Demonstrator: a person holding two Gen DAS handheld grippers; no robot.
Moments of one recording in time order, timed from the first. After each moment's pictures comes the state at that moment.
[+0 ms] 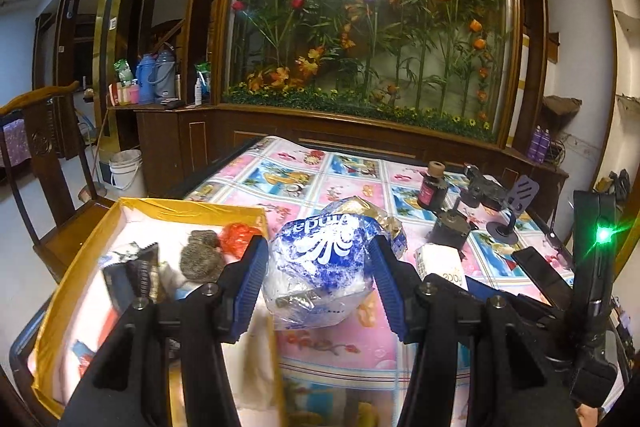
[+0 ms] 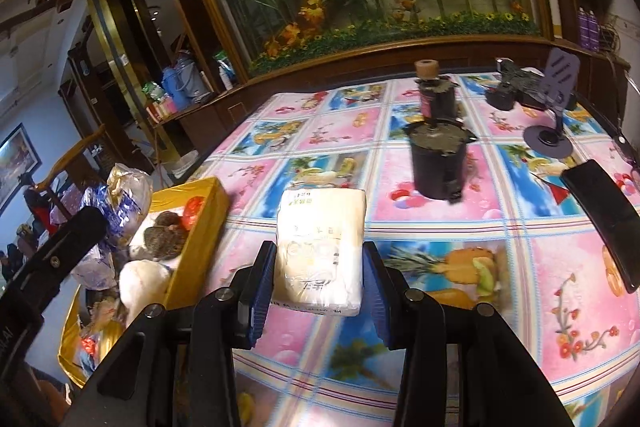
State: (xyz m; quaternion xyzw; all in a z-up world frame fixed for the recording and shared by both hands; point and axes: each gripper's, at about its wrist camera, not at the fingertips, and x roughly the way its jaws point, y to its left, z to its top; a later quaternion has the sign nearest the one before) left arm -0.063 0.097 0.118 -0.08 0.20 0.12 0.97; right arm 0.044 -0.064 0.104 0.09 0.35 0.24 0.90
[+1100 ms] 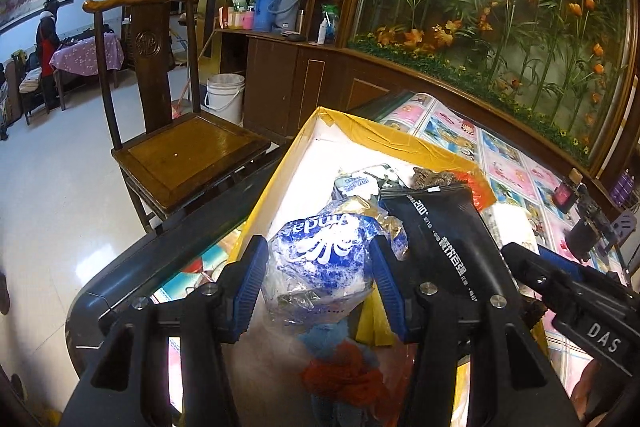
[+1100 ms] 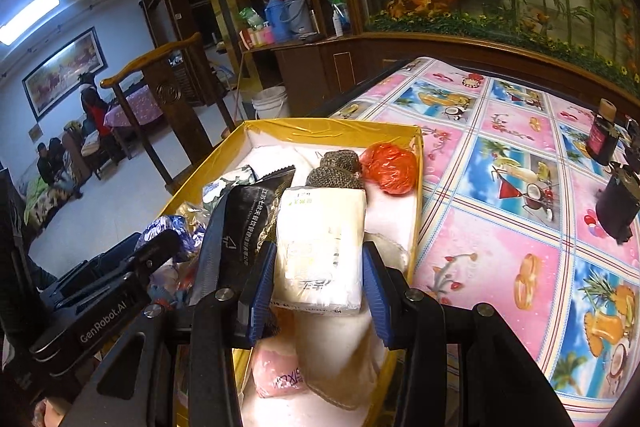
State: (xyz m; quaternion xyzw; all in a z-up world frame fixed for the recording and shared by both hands) left arm -0.134 0.267 0.052 -0.18 0.27 0.27 0.91; right arm -0.007 0.124 0.103 -0.03 0.37 0.39 0.84
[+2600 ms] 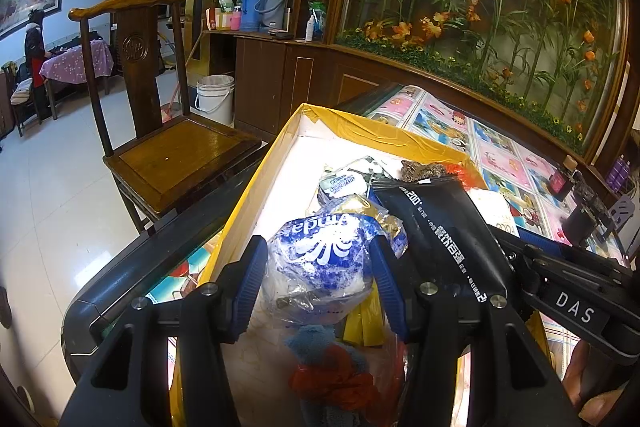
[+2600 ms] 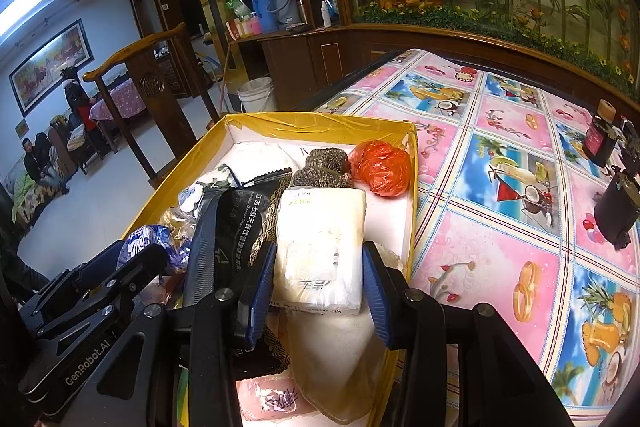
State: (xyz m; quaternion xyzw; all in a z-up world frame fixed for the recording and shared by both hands) left arm -0.125 0.265 0.052 -0.17 0.28 0.25 0.91; right arm 0.010 0.136 0.096 -0.05 0.38 0.37 0.85
